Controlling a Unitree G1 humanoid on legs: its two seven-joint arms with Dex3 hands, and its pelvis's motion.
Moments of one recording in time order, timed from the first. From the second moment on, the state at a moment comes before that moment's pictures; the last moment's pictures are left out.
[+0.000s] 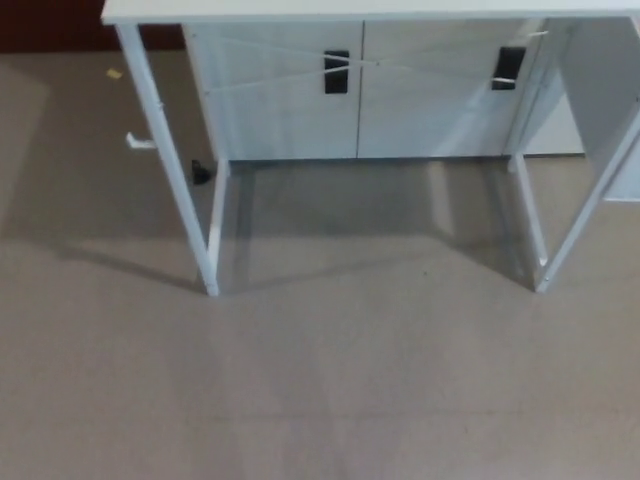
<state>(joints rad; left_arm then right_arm) -0.03 0.49 0.46 1.34 -0.15 -0.09 -0.25 0.07 -0.33 -0.41 1.29 0.16 -0.19 0.19</state>
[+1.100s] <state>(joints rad) -0.03 0.46 0.40 1.33 -0.16 -0.08 -0.26 0.07 -0.32 -0.44 1.30 0.18 -0.15 0.21</state>
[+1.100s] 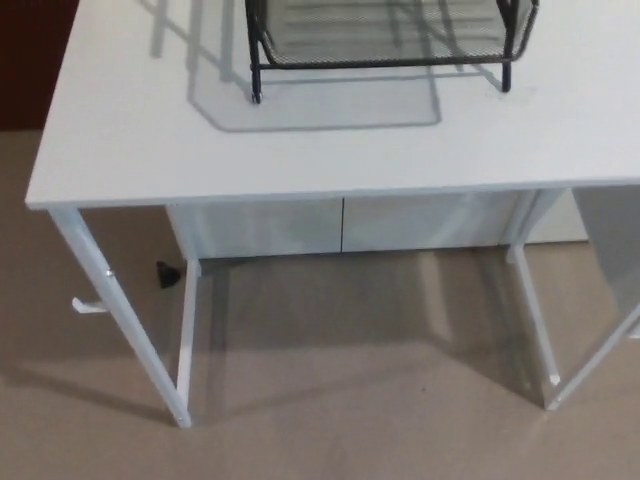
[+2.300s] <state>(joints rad) 0.02 0.46 0.35 1.32 -0.12 -0.11 -0.24 0.12 -0.31 -0.41 1.30 0.19 -0.16 0.23</state>
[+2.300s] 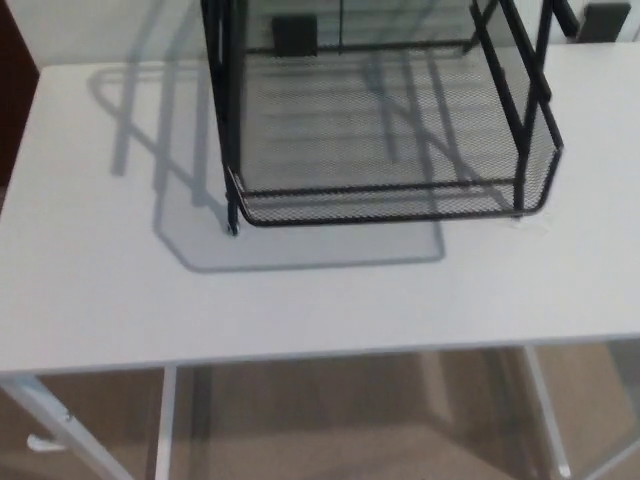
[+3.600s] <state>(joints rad) 0.05 0.48 0.33 1.33 -0.12 -0.12 -0.24 0.17 -0.29 -0.41 1.31 0.19 -0.16 0.24</state>
